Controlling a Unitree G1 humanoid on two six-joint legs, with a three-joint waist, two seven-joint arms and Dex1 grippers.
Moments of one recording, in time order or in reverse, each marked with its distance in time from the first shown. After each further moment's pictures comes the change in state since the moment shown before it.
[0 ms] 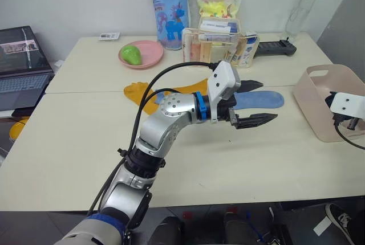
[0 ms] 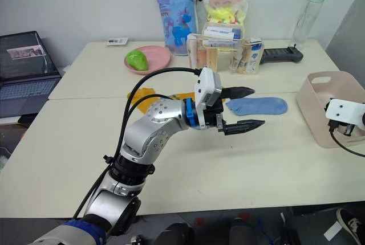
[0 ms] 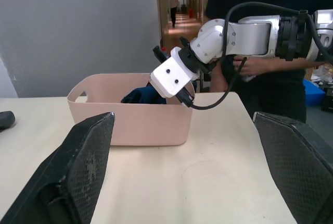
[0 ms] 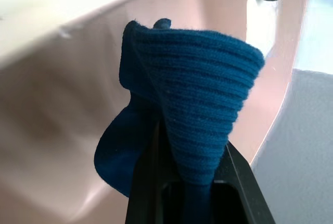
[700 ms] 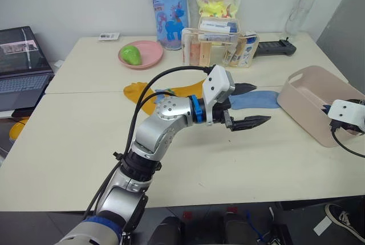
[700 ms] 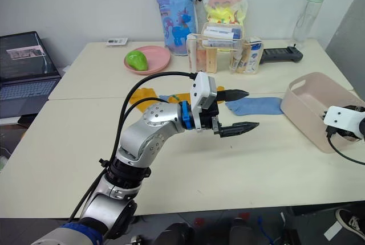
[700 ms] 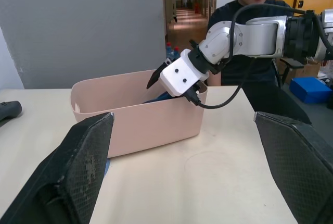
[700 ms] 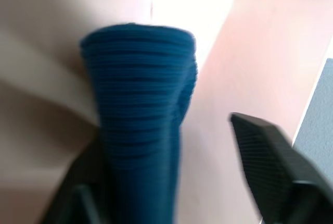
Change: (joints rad) left arm 0.041 0.038 0.001 -0.032 0.000 0.000 0.008; right arm 0.046 0.017 -0.037 -0.010 0.040 0.039 0.024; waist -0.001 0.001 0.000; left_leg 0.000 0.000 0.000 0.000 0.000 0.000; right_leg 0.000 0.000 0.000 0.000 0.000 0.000
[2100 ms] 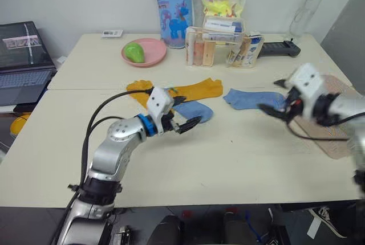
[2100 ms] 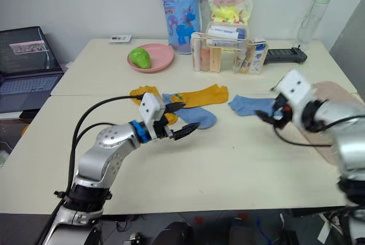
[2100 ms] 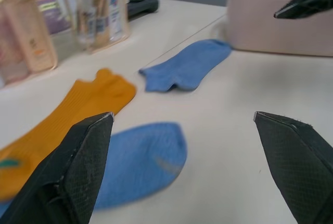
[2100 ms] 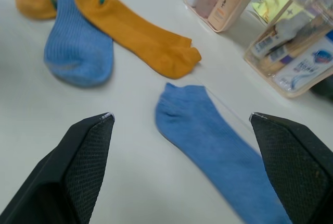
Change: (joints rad) left arm 0.367 0.232 0.219 -0.007 0.081 -0.102 0.150; right arm 0.079 0.532 -0.202 -0.966 0.526 0.901 0.018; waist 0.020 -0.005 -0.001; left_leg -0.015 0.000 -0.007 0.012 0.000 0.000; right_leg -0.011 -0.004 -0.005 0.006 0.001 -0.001
